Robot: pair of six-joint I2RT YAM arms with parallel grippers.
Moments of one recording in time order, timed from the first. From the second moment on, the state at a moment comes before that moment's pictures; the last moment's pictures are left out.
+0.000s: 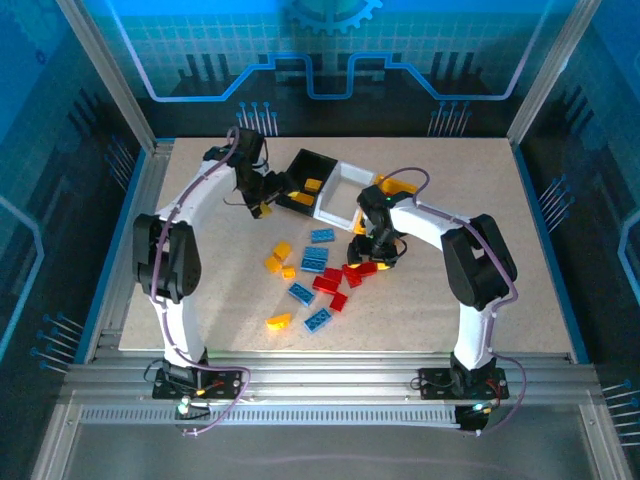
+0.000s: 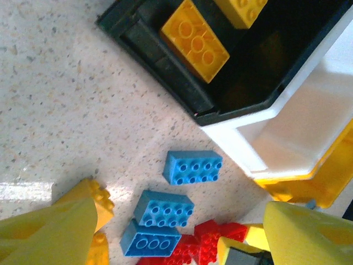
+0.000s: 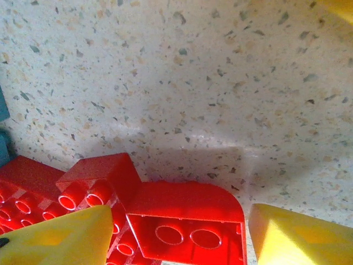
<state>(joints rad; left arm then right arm) -0.20 1.94 1.68 -0.92 0.37 -0.74 0.47 1.93 1.33 -0.90 -0.24 0.47</state>
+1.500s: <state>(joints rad) -0.16 1.79 1.43 -0.89 0.41 -0.68 0.57 1.78 1.19 -0.93 -0.14 0.46</state>
